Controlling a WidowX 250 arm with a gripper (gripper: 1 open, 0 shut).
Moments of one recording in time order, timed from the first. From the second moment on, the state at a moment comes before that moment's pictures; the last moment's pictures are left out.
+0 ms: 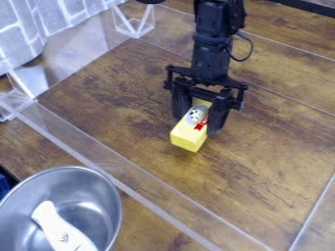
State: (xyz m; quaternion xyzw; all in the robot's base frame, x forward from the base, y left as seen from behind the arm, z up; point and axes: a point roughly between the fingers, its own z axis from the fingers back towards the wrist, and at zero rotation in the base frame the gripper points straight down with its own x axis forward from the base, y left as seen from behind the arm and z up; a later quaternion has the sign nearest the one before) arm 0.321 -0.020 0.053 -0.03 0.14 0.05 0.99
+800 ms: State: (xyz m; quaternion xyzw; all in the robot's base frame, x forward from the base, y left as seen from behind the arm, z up) arm 0.328 -0.032 0.057 -0.03 0.14 0.03 0.99
